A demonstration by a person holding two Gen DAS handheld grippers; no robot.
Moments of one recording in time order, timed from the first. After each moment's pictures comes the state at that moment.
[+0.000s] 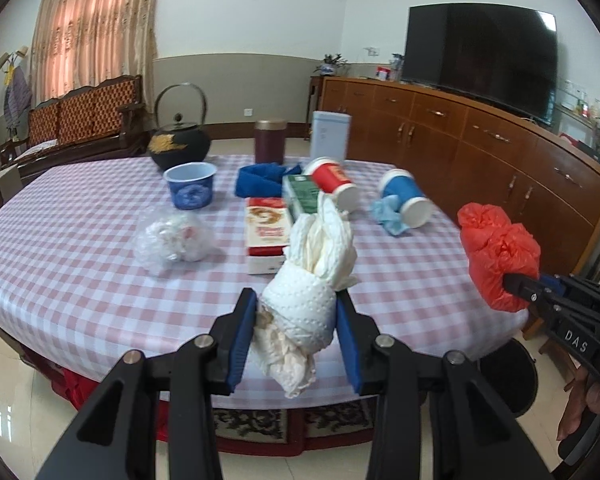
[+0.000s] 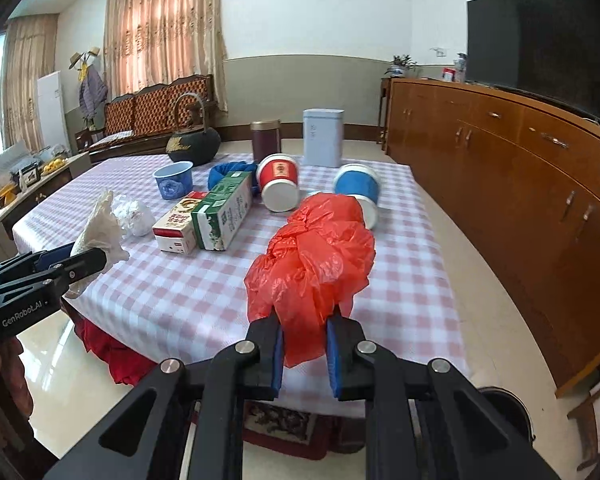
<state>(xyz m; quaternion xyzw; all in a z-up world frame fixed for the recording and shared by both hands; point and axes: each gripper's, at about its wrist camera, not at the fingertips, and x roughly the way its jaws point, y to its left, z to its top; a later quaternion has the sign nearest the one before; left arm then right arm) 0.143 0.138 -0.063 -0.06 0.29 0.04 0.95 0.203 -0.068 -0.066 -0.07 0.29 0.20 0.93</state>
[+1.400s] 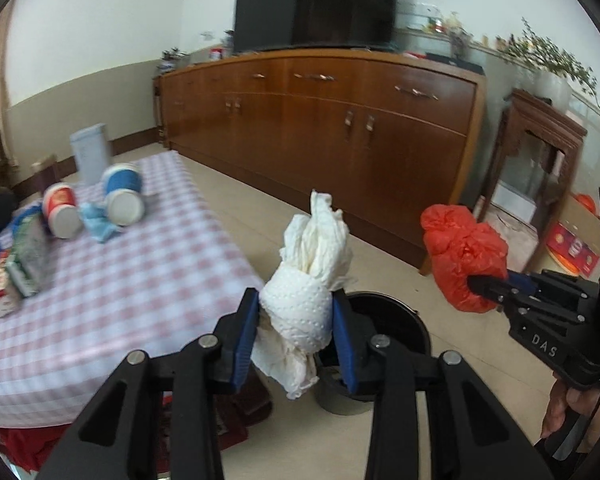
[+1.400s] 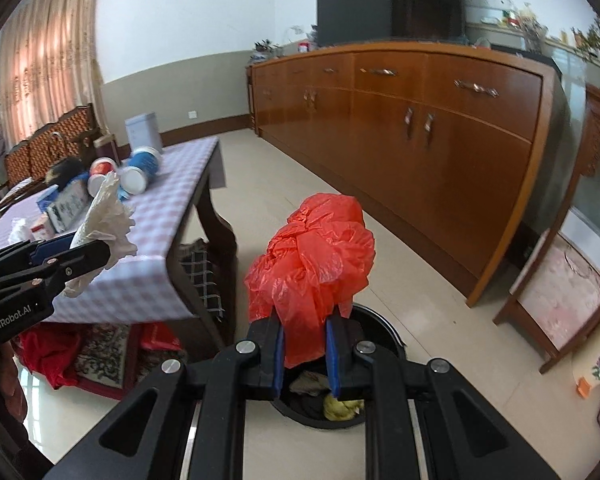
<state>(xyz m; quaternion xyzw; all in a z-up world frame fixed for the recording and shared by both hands) 0.167 -0.124 -0.073 0.03 0.31 -0.19 0.93 0.133 -0.322 -0.087 0.00 0.32 0.00 0.95</state>
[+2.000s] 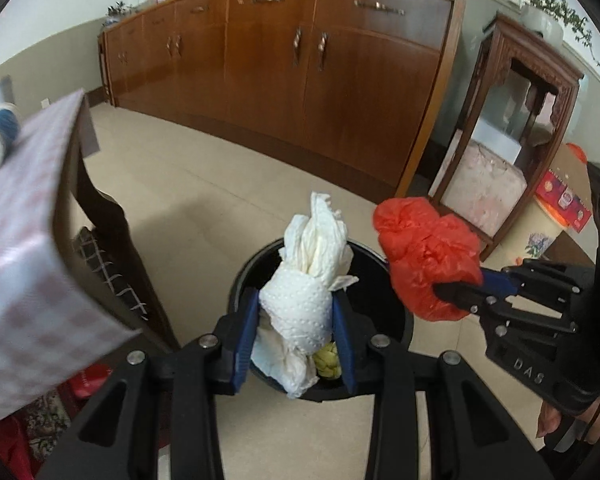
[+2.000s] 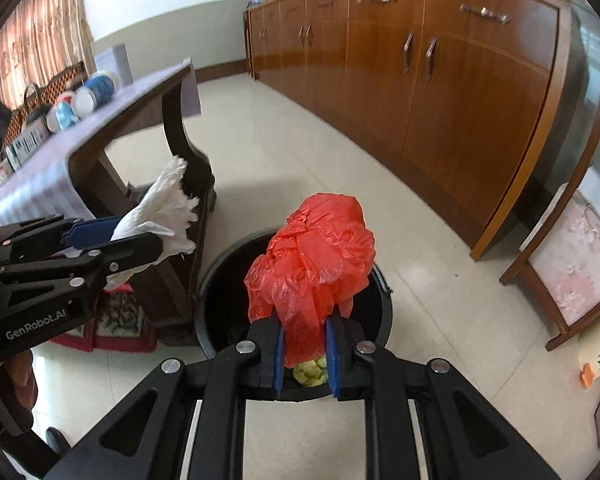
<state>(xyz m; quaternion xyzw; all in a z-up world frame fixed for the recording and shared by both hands) 0.212 -0.218 -0.169 0.05 0.40 -0.25 0.88 0.171 -0.383 -0.189 0.00 0.41 0.02 0.91</state>
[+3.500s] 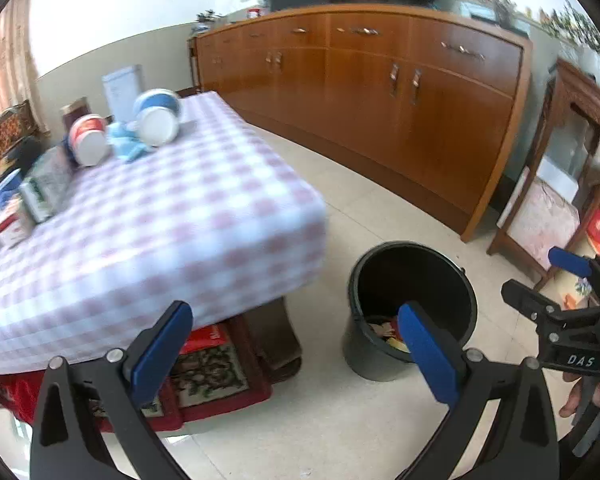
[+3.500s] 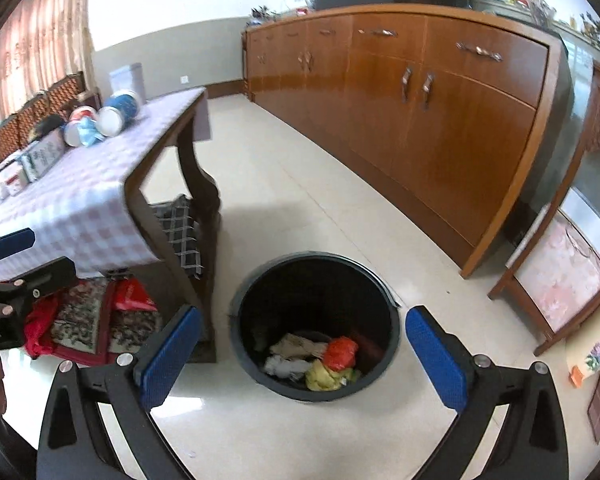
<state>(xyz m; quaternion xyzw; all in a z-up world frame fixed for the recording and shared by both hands) 0.148 -0.107 -0.112 0.03 0.37 -0.10 0.92 0.139 -0.323 -0.139 -0.02 0.36 0.00 0.93</state>
